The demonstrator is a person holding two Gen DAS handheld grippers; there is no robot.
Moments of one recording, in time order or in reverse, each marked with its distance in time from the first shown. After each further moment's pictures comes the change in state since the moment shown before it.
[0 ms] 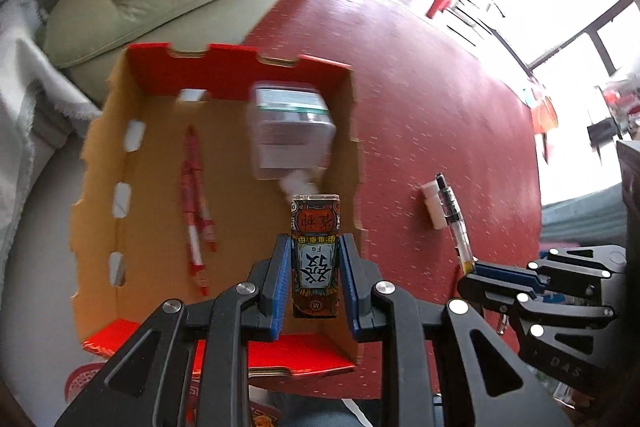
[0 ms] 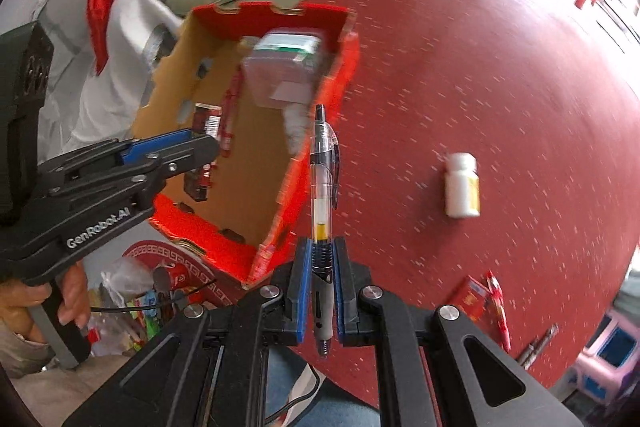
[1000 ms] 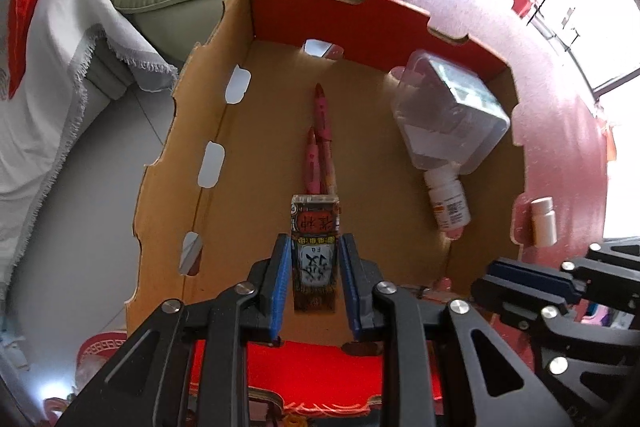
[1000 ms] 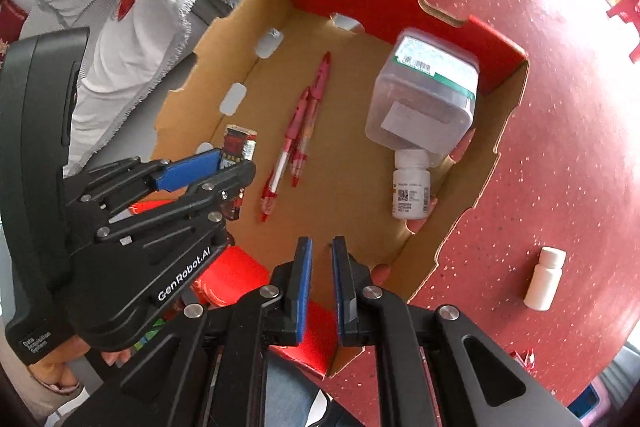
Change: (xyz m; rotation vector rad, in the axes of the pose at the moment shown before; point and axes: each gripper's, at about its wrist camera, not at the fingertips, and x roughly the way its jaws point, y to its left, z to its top) left arm 0.045 0.083 -0.003 -0.131 0.081 0.198; right arm 0.080 0.077 0.059 -0.144 0.126 0.003
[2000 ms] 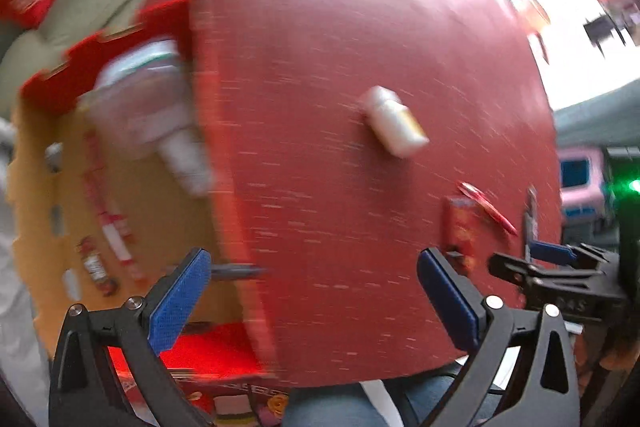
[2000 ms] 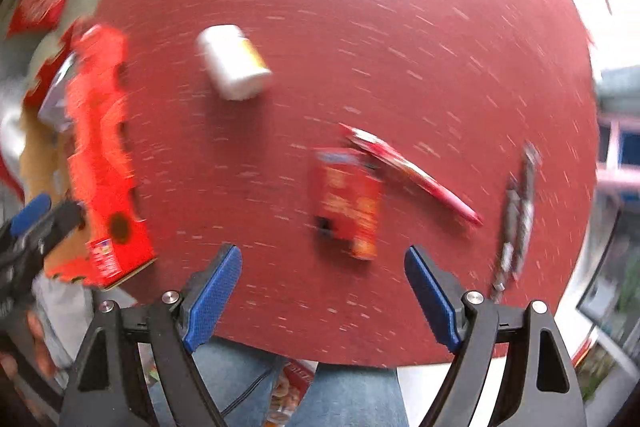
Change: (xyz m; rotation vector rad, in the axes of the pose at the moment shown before) left arm 0.008 -0.216 -0.042 0.457 0.115 -0.123; right arm -0.009 -0.218 -0.242 0.833 0.011 -0.064
